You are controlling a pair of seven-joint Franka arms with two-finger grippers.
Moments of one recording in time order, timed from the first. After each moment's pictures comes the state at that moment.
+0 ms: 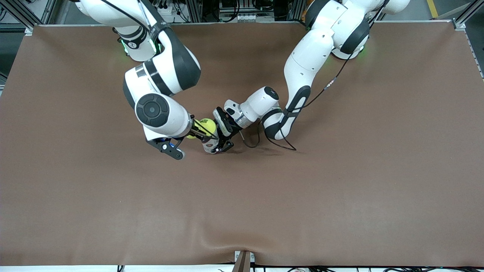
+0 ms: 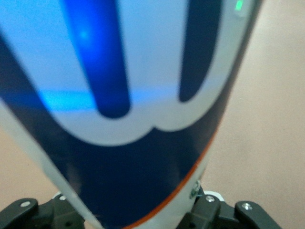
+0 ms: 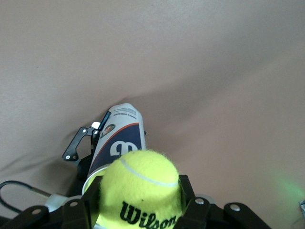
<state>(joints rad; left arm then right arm) -0.70 1.10 -0.13 -1.48 0.54 3.58 -0.17 0.58 0.53 -0.09 -1.30 0.18 1.62 0.99</state>
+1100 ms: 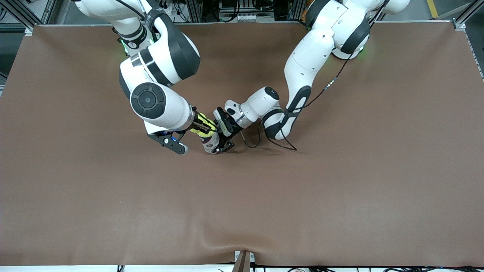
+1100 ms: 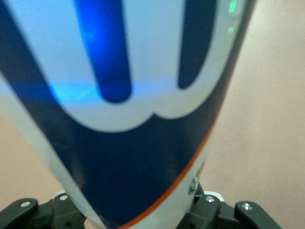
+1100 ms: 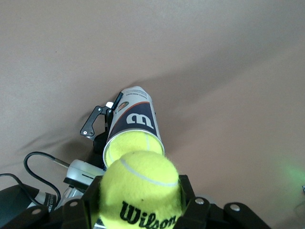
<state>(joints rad) -0.70 1.10 -0.13 -1.49 0.54 3.58 -0.17 0.58 0.53 -0.09 -1.23 0.23 1.56 1.00</state>
